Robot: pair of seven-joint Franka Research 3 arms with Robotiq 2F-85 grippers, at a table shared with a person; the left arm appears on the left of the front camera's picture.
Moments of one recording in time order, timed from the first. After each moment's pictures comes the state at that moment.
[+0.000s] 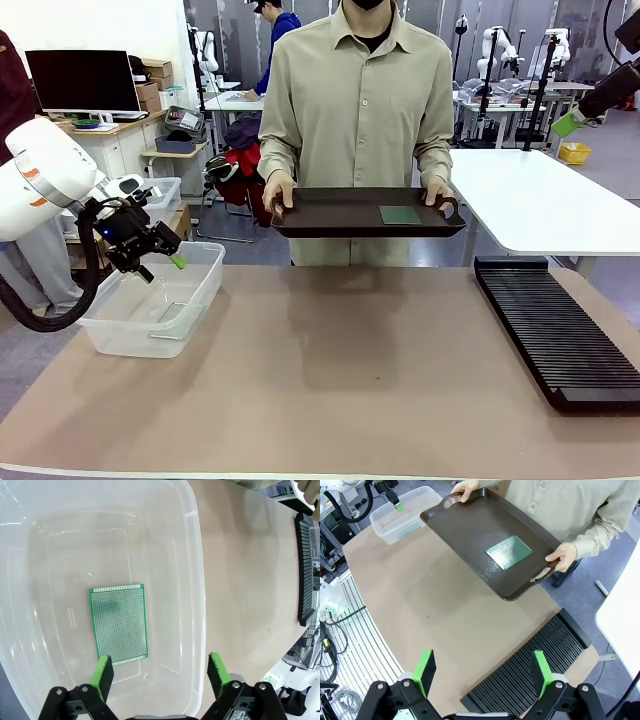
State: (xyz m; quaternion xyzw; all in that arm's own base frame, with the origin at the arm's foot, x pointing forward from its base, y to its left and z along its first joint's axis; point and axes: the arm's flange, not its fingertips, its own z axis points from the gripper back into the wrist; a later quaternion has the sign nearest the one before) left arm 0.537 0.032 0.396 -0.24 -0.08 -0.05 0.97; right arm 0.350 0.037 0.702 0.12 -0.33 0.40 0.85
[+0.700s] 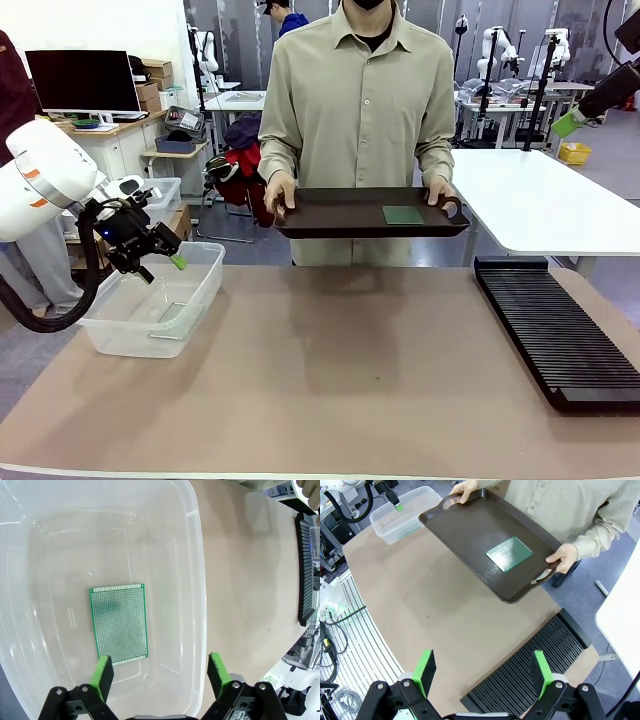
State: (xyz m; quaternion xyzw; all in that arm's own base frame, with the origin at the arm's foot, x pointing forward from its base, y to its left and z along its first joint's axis) left arm 0.537 0.032 0.395 -0.24 -0.08 -0.05 0.97; right arm 0.350 0.037 0.702 0.12 -0.33 0.40 0.85
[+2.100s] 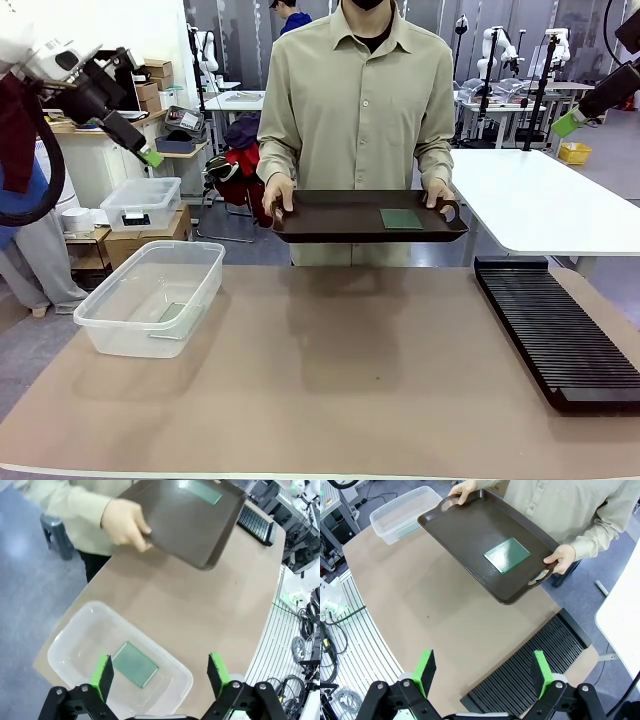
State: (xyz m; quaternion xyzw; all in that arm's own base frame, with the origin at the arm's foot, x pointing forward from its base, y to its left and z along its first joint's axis) left arm 0.520 0.023 0.626 -0.22 -0.25 -0.43 0.84; right arm 0.351 0.037 0.702 0.12 -0.33 0.40 0.85
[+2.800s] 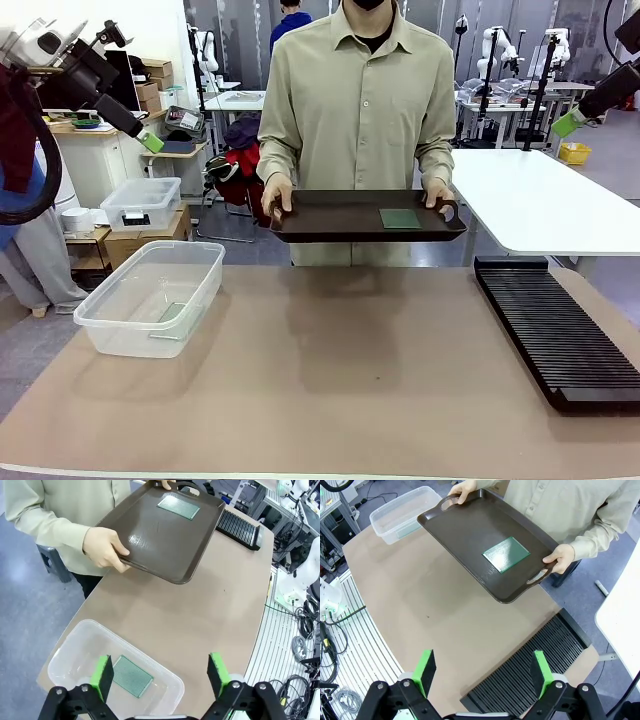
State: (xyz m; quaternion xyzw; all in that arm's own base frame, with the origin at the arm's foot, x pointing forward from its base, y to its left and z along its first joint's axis) left arm 0.489 0.014 0.645 -0.22 -0.28 -0.46 0.81; right arm 0.351 0.037 0.702 0.12 -0.33 0.40 0.85
